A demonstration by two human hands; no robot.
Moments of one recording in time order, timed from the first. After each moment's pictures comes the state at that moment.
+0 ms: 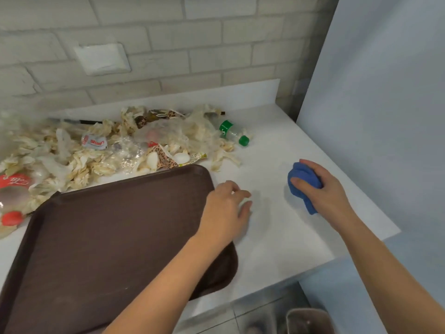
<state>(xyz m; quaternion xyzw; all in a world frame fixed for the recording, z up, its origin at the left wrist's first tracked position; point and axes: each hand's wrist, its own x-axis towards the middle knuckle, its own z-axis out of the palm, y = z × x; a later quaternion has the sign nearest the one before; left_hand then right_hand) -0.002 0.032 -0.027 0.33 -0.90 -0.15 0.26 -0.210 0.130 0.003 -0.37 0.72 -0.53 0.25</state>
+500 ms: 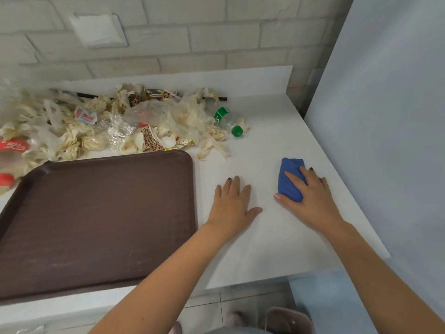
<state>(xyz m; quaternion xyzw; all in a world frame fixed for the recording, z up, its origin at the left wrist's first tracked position) -0.099 0.052 -0.066 0.45 -0.88 -0.13 -0.01 -0.306 0.112 -0.066 -0.60 0.78 -0.11 0.10</state>
